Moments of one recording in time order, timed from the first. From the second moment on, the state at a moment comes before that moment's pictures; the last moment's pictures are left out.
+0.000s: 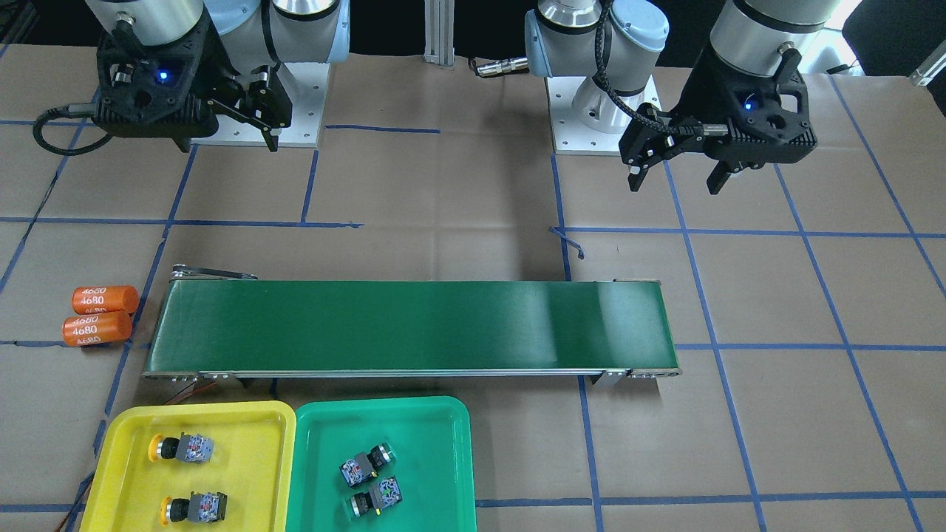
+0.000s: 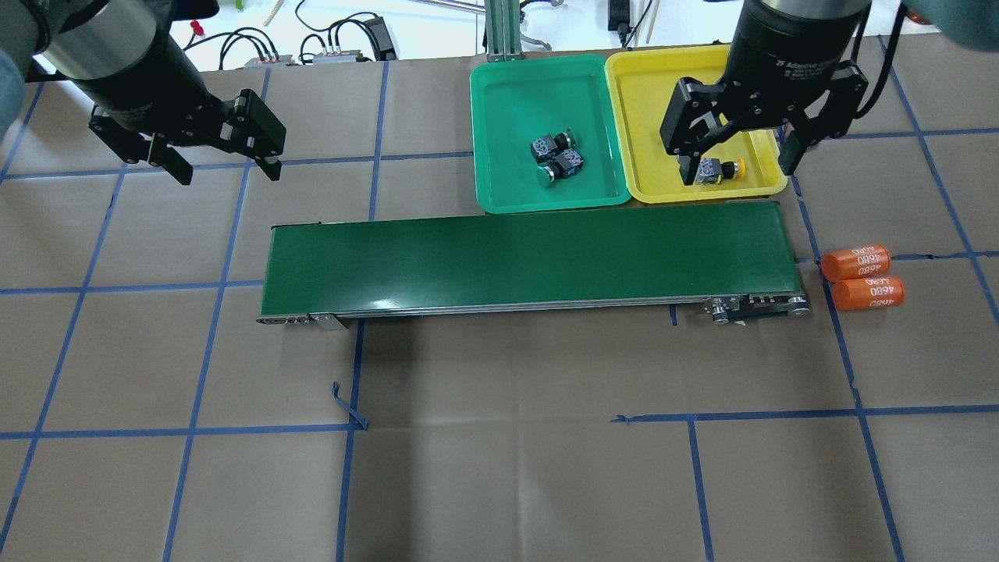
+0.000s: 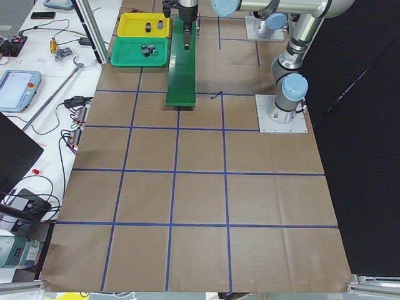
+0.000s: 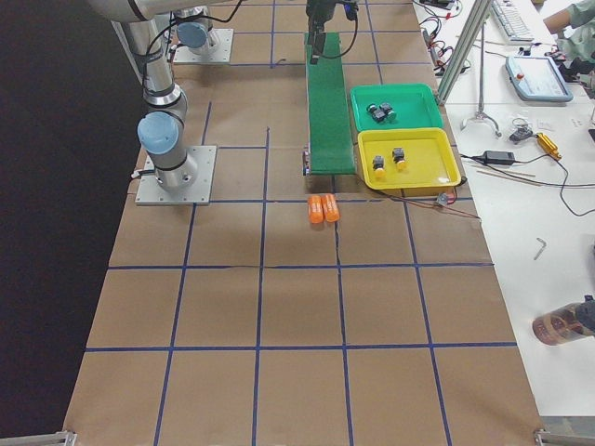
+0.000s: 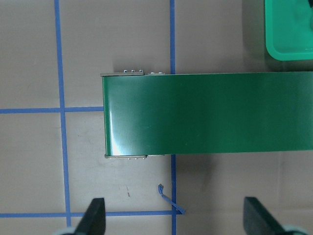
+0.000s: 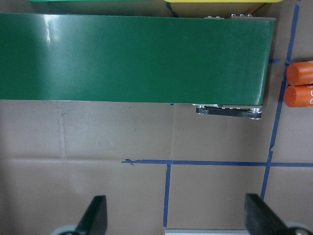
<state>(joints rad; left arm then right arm) -1.51 -1.55 -1.54 -1.58 1.55 0.07 1.62 -1.54 1.41 -1.33 -1.59 0.02</state>
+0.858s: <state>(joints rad) -1.51 -1.55 -1.54 -1.58 1.55 0.07 1.56 -1.49 1.44 -1.52 -1.59 0.09</state>
